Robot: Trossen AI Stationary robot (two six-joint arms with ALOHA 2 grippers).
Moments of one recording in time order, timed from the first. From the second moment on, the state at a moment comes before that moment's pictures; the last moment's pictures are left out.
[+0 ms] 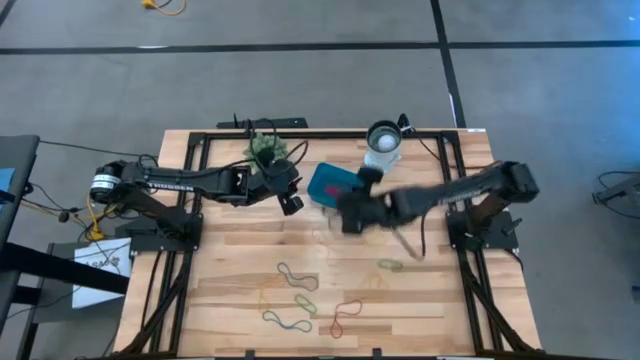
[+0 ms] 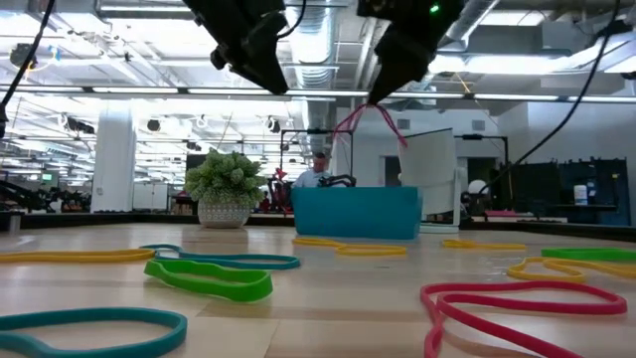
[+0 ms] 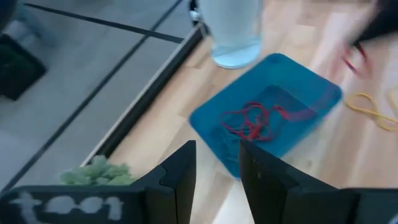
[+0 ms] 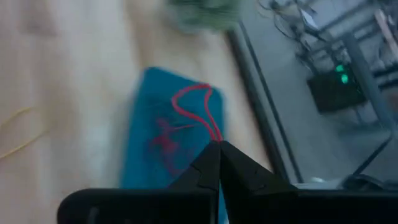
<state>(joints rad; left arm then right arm) 0.03 1.39 1.11 -0.43 -0.58 -0.18 0.13 1.61 1.27 -0.67 0.72 0.00</state>
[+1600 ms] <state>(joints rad) -0.19 1.48 1.11 -0.39 -0.32 -0.16 0.45 1.07 0.80 -0.44 0.21 0.26</state>
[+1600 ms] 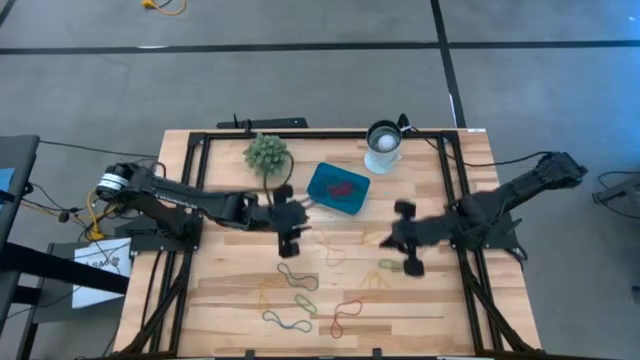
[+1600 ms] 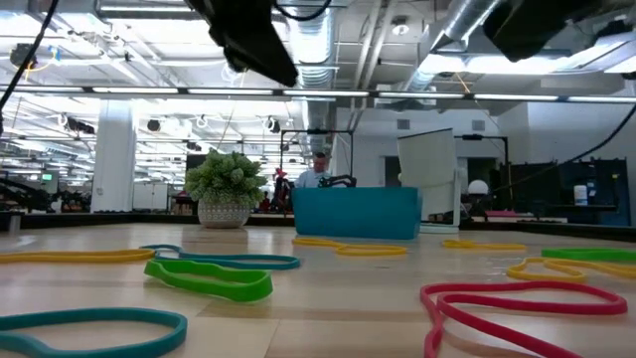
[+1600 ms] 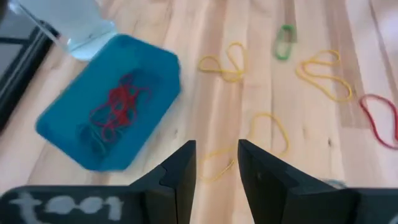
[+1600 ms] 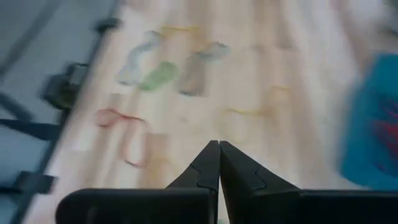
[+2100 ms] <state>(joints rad) -0.37 1.52 1.11 -0.38 -0.61 -0.38 0.61 1.63 0.80 0.08 0.18 0.12</state>
